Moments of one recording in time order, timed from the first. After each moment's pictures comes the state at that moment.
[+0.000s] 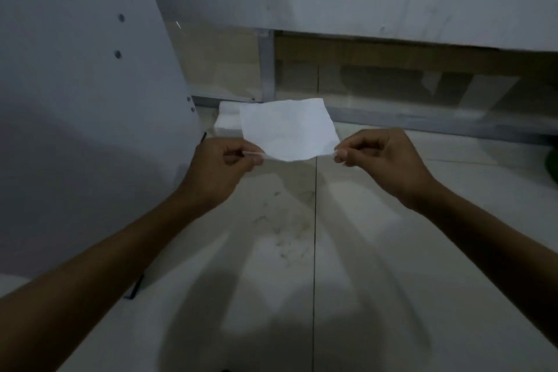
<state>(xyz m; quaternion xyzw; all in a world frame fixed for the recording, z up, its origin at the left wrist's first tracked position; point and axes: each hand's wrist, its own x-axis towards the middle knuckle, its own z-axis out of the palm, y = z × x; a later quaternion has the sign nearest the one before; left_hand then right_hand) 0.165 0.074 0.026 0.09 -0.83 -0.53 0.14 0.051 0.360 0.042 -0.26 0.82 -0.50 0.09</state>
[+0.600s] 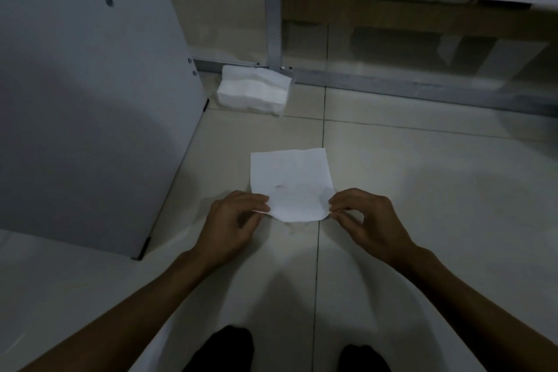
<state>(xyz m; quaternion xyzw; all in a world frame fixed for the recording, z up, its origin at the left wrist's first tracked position) 0.265 0.106 -0.075 0.02 -0.91 -0.40 0.12 0.145 0.391 -0.071 -0.38 0.84 -0.38 0.03</state>
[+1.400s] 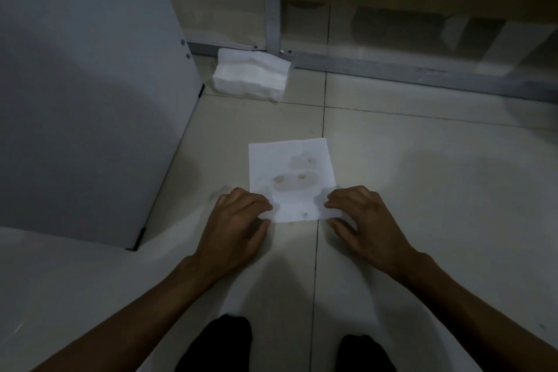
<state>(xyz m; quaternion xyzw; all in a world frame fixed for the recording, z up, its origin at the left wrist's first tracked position) 0.281 0.118 -0.099 -0.05 -0.96 -0.25 0.12 0.164 0.398 -0.091 -0.40 0.88 -0.26 0.04</state>
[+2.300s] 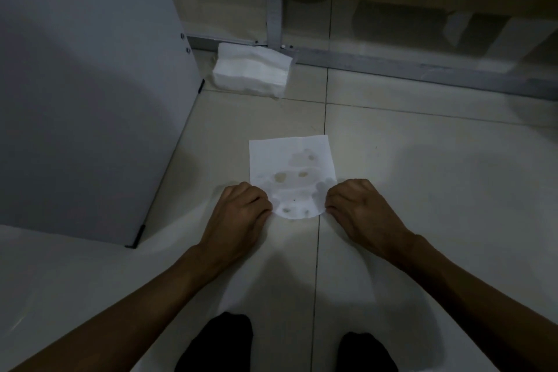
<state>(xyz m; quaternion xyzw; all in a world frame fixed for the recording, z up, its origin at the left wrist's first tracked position) 0.268 0.119 -0.098 -0.08 -0.97 -0.21 0.12 0.142 0.383 -0.096 -0.51 0.84 -0.15 -0.03</state>
